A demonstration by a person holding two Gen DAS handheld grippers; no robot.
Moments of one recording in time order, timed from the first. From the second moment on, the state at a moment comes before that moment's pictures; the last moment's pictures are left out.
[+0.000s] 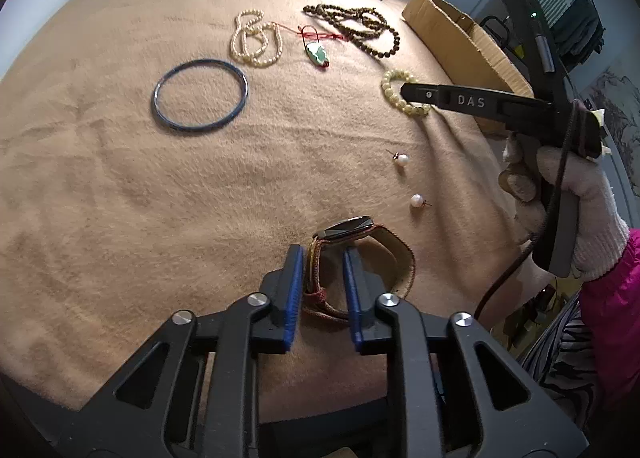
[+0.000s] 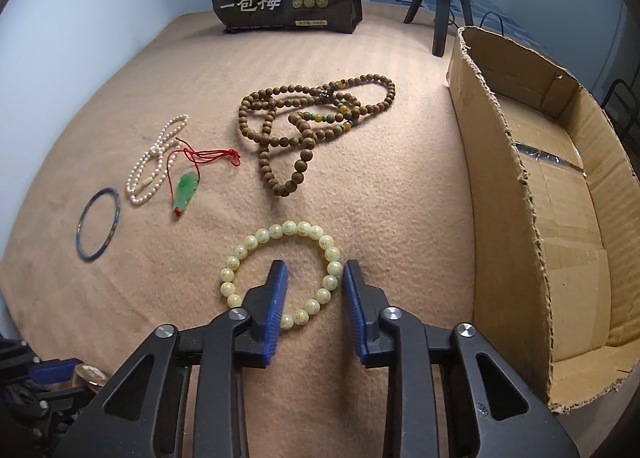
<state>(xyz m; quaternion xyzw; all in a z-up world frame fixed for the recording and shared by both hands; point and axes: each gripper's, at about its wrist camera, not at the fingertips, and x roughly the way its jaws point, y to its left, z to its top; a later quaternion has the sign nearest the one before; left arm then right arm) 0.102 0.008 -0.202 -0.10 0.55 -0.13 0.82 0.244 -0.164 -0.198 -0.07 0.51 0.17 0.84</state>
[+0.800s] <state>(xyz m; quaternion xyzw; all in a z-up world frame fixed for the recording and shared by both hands) 0.115 0.015 -0.160 -0.10 0.48 -0.11 0.86 0.222 -0.160 -0.141 -0.08 0.44 0.20 0.87</state>
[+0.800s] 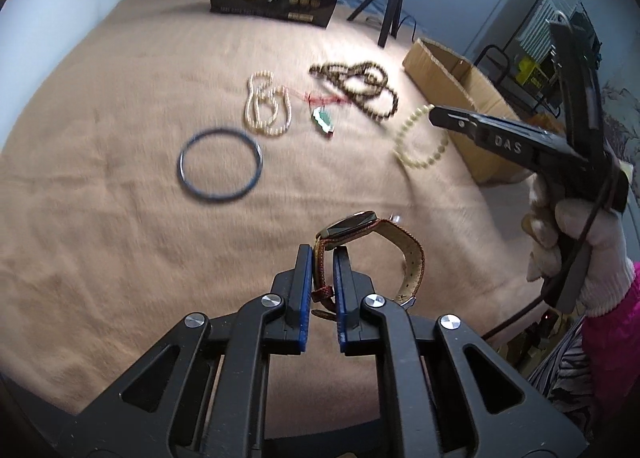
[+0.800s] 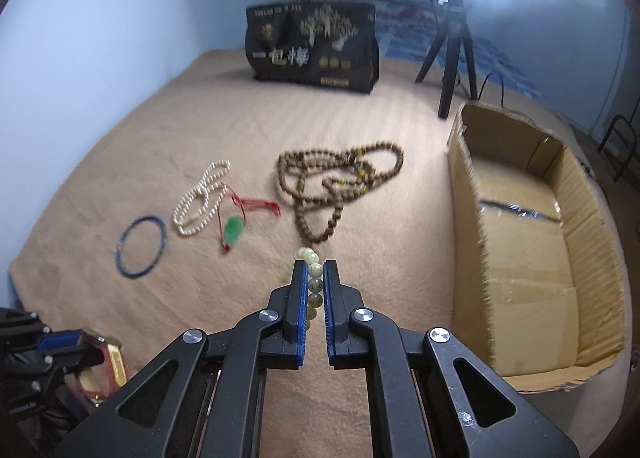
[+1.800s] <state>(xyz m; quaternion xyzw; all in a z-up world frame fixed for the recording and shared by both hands) 0.224 -0.106 -0.097 -0.05 0.42 -0.20 0.88 0.237 -0.296 -0.068 -0.04 0.37 0.09 0.92</state>
